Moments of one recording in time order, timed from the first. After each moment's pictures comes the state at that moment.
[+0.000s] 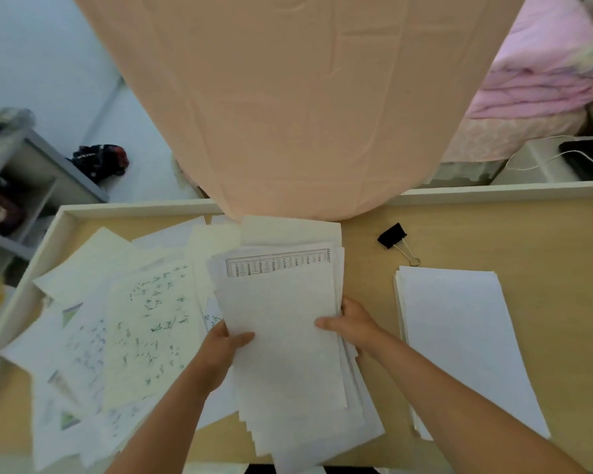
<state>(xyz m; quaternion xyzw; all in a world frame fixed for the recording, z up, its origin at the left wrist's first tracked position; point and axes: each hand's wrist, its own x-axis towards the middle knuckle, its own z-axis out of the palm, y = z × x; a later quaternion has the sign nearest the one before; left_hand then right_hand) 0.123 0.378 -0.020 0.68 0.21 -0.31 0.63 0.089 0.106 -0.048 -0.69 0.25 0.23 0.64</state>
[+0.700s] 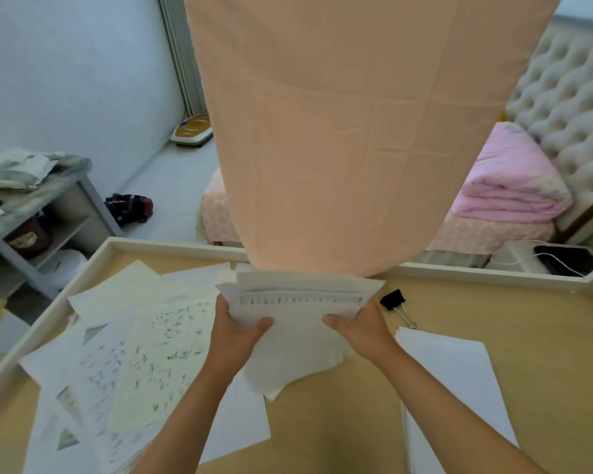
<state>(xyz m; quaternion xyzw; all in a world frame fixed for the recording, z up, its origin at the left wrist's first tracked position) 0.116 0.369 0.093 0.74 0.06 -0.02 0.67 0.089 0.135 0.102 -0.74 0.09 -0.02 0.66</state>
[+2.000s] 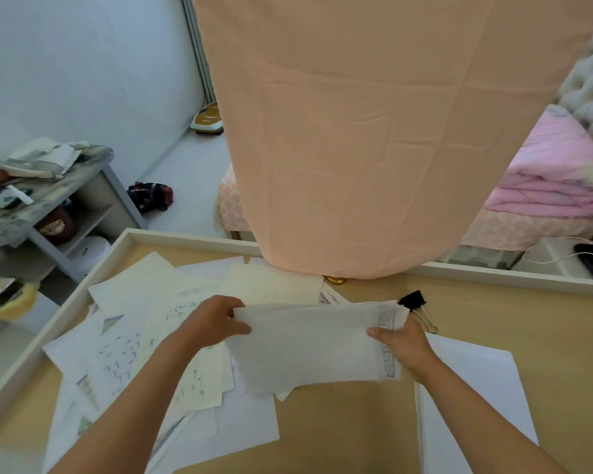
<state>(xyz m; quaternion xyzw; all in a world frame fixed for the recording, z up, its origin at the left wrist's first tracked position) 0.185 0.426 0.095 0.93 -0.04 -0.20 0.30 0.104 0.070 0.041 -0.73 0.23 0.07 0.64</state>
